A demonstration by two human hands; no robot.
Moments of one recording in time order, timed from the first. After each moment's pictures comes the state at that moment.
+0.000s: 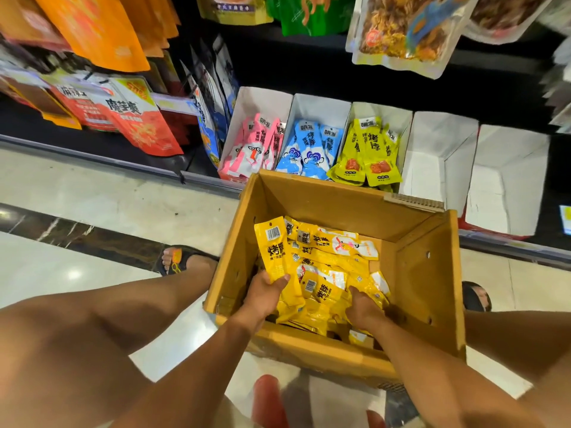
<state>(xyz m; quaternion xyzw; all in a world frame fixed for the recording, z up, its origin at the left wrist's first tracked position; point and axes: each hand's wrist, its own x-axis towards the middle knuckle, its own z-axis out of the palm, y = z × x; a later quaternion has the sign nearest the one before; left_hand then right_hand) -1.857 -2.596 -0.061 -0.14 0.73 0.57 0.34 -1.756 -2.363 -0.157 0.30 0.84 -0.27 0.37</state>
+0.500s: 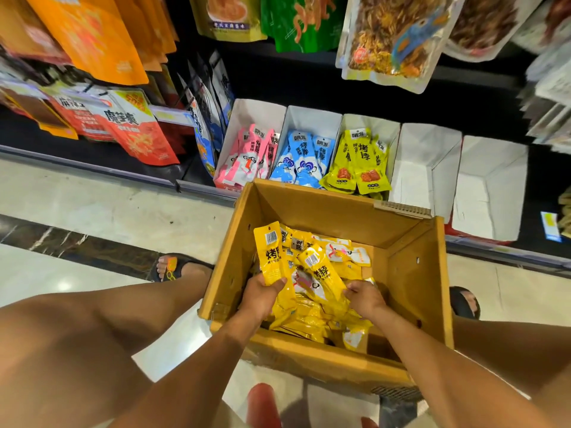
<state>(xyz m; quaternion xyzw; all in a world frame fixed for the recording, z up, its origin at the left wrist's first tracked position) -1.861 -2.587 -0.051 -0.16 0.75 0.55 0.32 -1.771 -2.339 -0.145 0.40 0.78 -0.43 0.22</state>
